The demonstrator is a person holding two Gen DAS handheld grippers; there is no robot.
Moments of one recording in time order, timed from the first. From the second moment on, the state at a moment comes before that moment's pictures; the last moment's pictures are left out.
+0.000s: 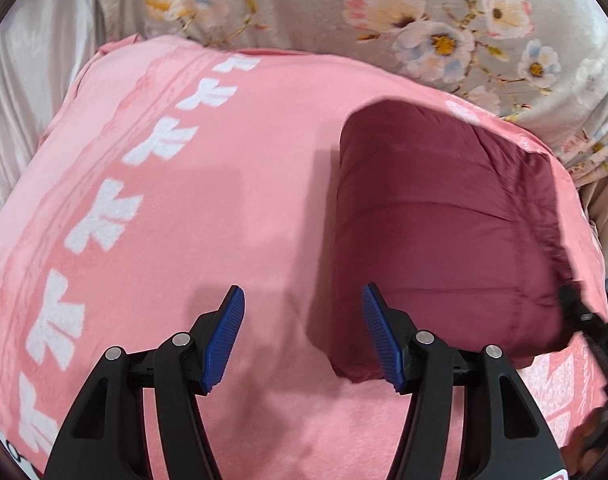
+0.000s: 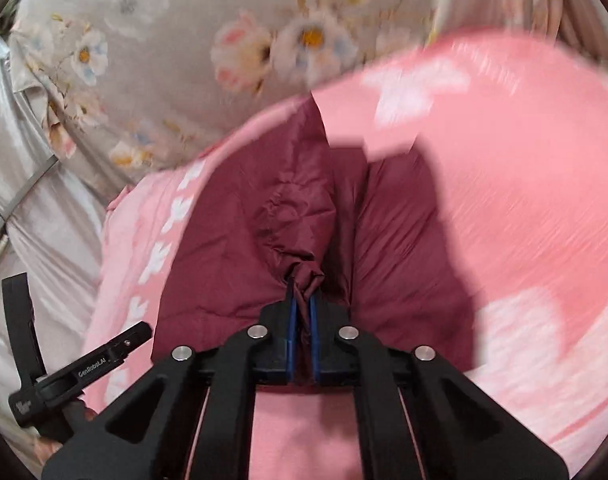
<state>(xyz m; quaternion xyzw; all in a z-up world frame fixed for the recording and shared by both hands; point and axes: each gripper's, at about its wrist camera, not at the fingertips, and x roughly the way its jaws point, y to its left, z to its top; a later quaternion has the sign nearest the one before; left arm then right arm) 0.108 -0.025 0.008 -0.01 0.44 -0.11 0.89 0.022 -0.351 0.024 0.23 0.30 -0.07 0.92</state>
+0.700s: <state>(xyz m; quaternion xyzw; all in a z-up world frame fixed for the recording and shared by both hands) 0.102 -0.115 -0.049 0.11 0.44 -0.13 0.88 0.015 -0.397 -0.074 0.21 0.38 -0.16 0.89</state>
